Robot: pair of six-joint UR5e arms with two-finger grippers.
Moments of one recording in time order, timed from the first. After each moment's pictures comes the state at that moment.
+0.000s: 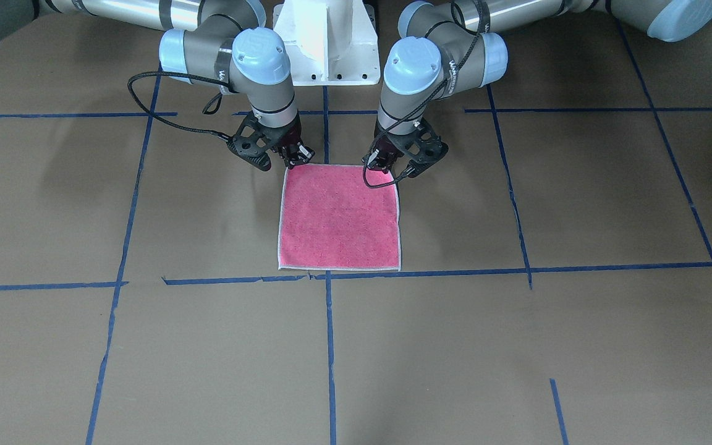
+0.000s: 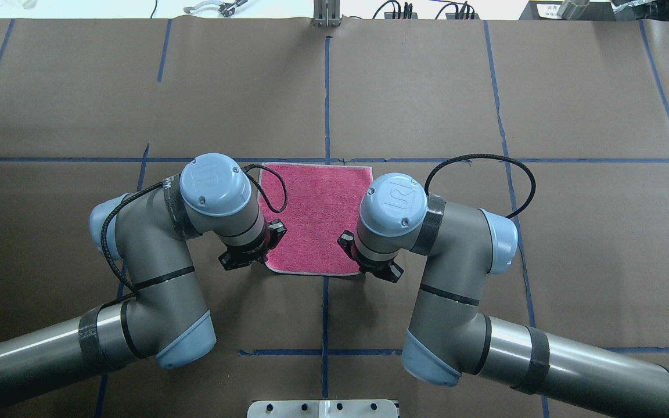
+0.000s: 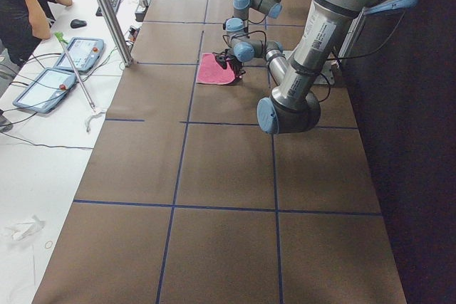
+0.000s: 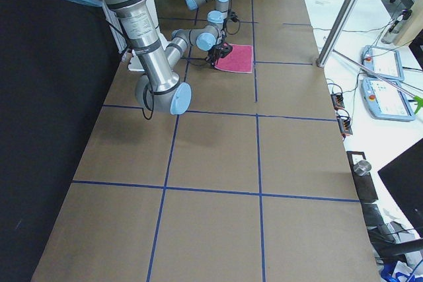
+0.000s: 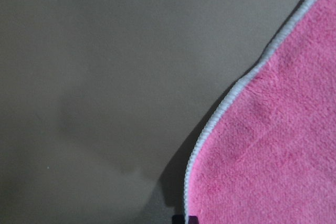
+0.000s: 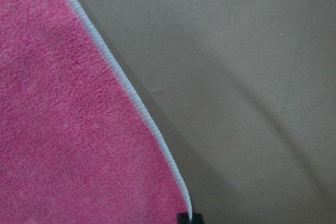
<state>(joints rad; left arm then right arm) -0.48 -2.18 -1.67 -1.63 -1.95 -1.85 0.42 -0.95 1.66 -1.52 1.90 1.92</state>
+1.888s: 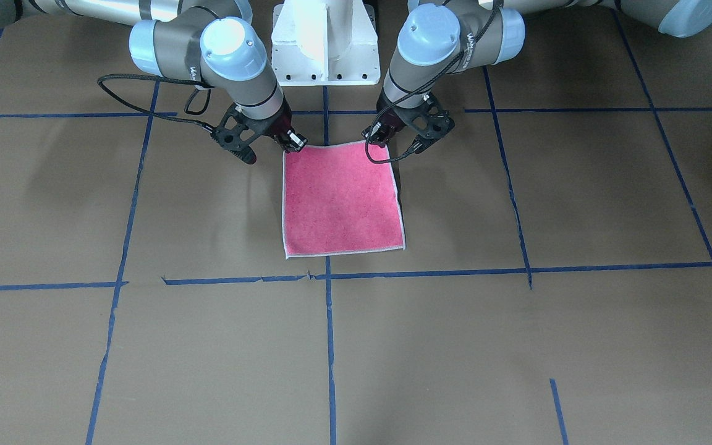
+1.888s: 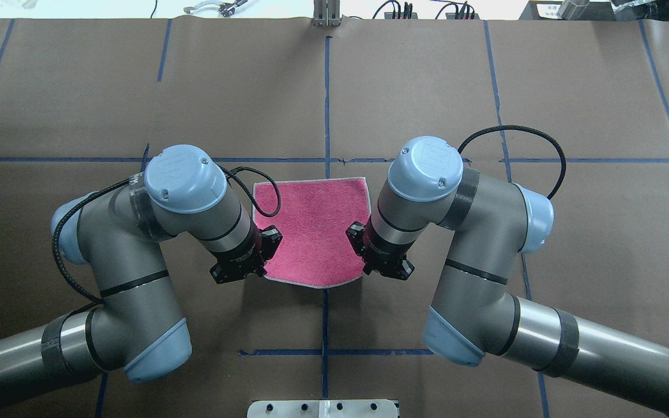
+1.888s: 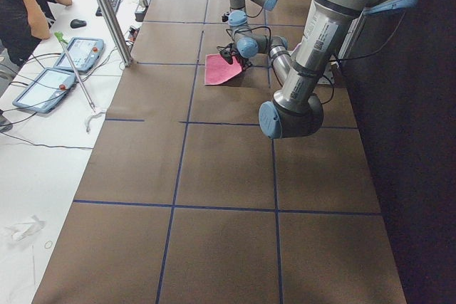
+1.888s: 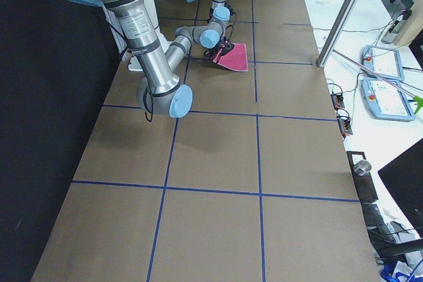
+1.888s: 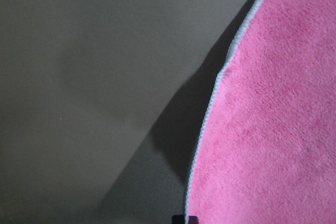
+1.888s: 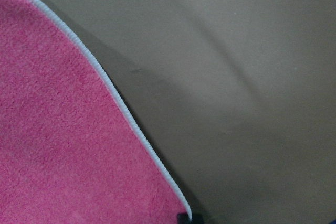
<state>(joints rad) -0.49 -2.12 -1.82 -1.61 -2.06 -1.91 0.49 -1.00 1.77 -1.53 2.10 1.97</state>
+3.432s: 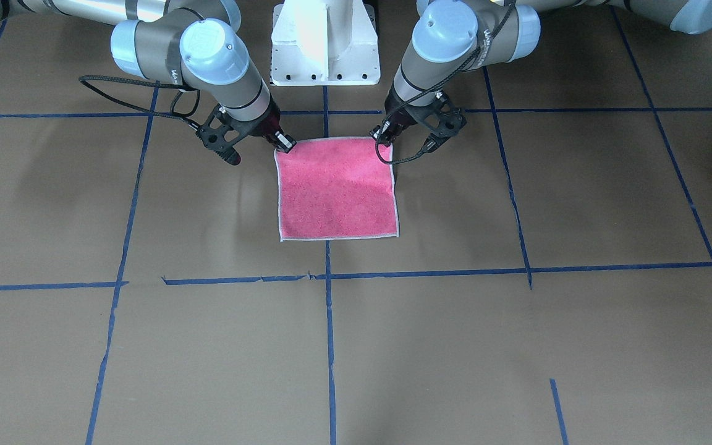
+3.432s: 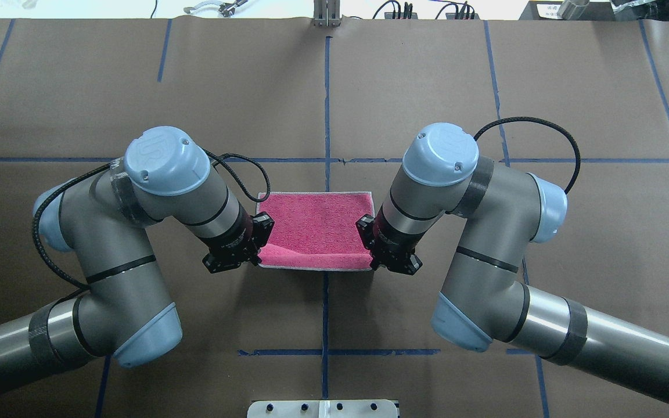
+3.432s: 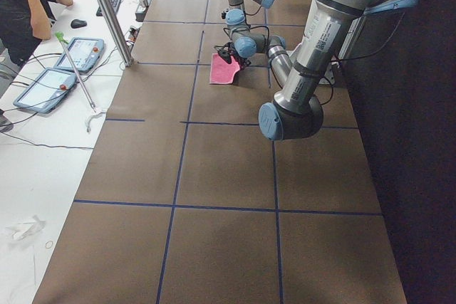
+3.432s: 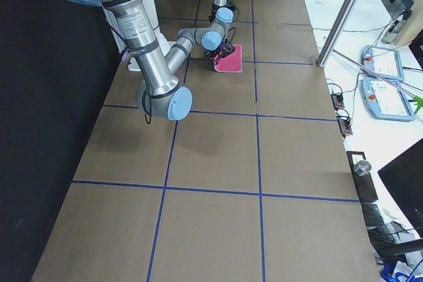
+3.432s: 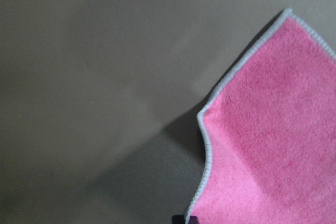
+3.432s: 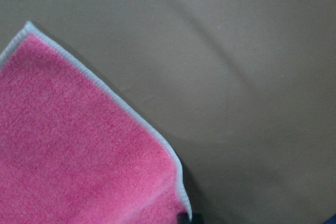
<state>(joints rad) -0.54 -2.12 -1.82 -1.62 -2.09 -1.95 0.53 -0.99 1.72 -1.52 2.16 2.01</state>
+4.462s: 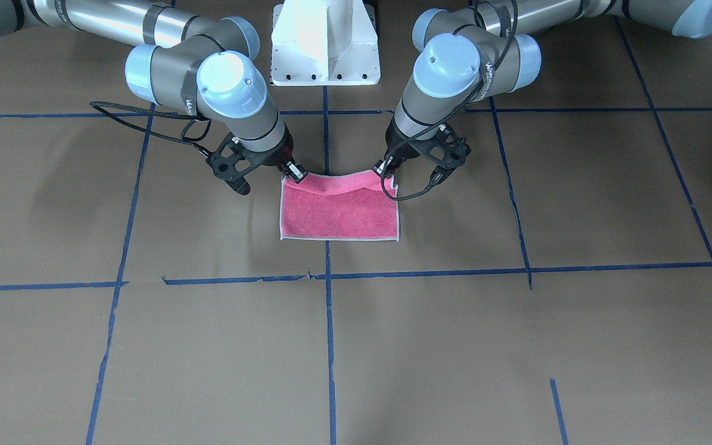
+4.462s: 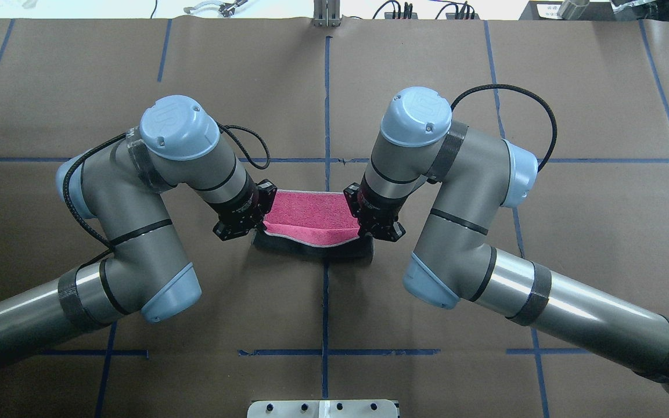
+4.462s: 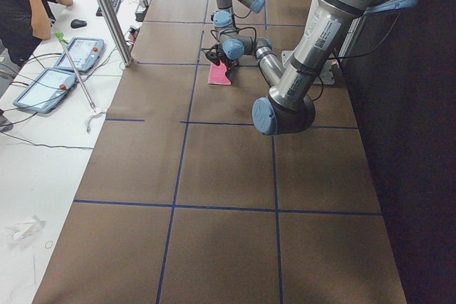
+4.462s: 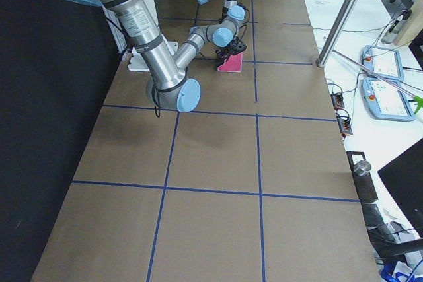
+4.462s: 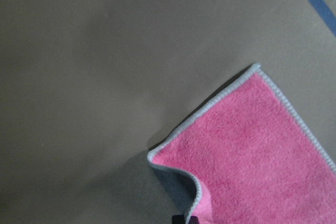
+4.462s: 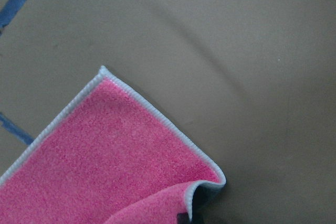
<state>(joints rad) -0.60 -2.18 -1.67 -1.70 -2.09 -2.01 0.59 -0.89 1.59 -1.52 2.17 2.01</state>
